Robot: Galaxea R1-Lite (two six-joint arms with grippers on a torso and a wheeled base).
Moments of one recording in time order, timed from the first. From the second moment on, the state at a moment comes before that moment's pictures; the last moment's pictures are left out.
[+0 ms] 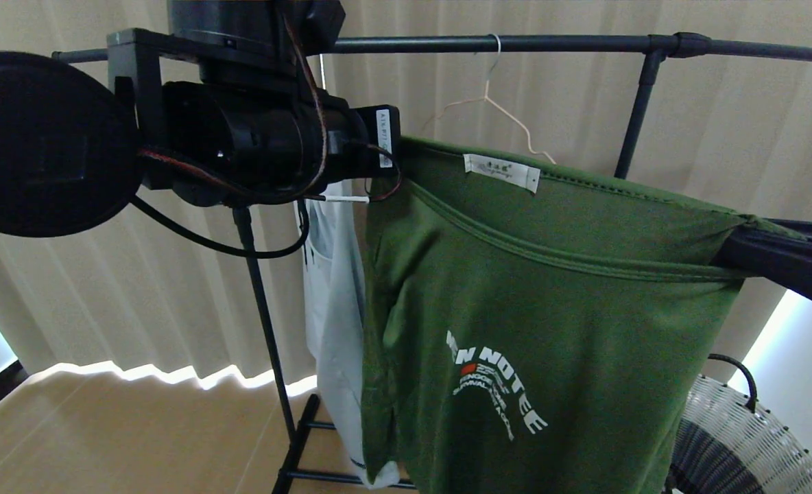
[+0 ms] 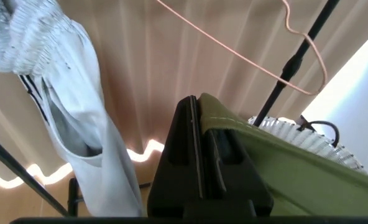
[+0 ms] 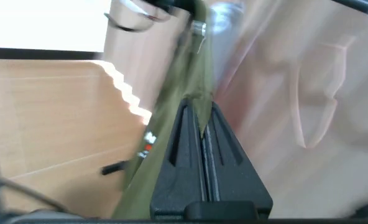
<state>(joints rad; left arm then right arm) -0.70 1.77 -1.62 0.07 0.32 -0.18 0.71 1.04 -0.79 -0.23 0.18 -0.24</state>
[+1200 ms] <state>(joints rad) -0.80 1.22 -1.34 0.45 0.03 -0.14 0.47 1.52 -1.04 -0.54 0.17 -0.22</state>
